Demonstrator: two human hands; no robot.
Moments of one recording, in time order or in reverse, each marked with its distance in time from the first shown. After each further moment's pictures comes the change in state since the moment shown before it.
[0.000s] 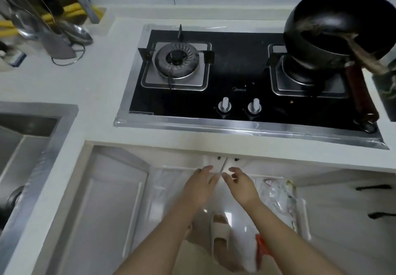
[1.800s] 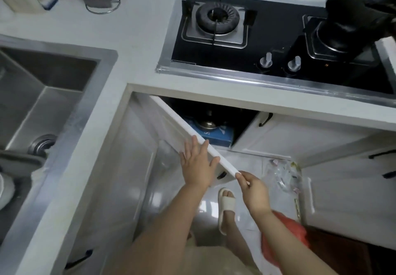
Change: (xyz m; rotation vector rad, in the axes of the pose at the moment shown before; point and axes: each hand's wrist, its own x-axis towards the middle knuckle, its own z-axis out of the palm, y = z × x) left_hand -0.090 -0.135 -0.003 0.181 0.321 0.040; right_hand -0.131 0.039 0.134 0.085 0.229 -0.070
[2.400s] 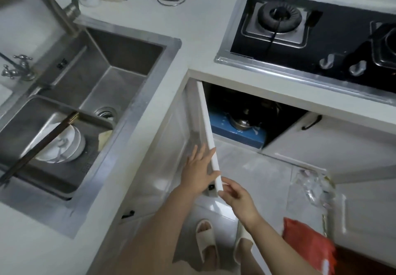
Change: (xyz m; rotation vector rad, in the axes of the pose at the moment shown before) left_hand -0.069 -0.121 -0.052 -0.017 -0.114 0.019; right_hand -0.085 -0.020 0.103 0.332 -0.540 0.032
